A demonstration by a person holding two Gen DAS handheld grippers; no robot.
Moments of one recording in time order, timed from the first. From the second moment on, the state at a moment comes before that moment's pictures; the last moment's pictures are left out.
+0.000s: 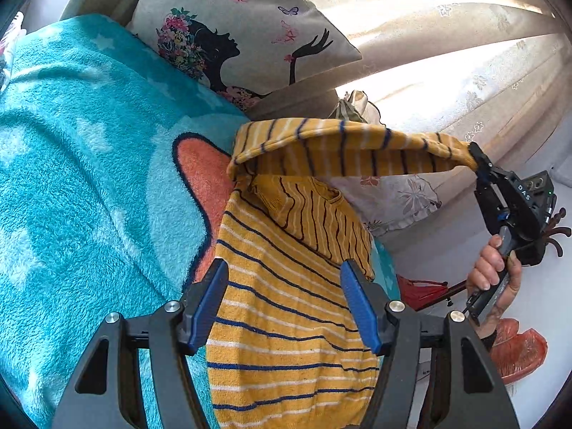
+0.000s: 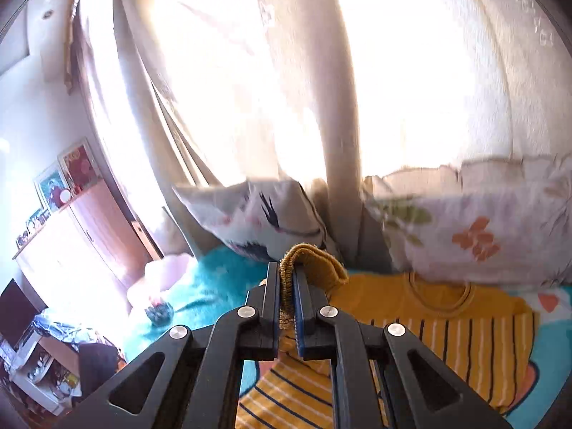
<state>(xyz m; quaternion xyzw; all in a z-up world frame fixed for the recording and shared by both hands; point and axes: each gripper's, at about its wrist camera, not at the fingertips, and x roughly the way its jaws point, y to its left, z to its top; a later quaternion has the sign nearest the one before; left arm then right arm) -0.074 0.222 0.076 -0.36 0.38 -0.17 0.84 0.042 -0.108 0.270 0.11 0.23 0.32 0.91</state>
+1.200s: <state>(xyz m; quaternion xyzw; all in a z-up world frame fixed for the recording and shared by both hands) 0.117 0.172 0.006 -0.37 0.46 -0.12 0.80 0.146 -0.146 0.093 0.10 0.43 0.24 0.86</state>
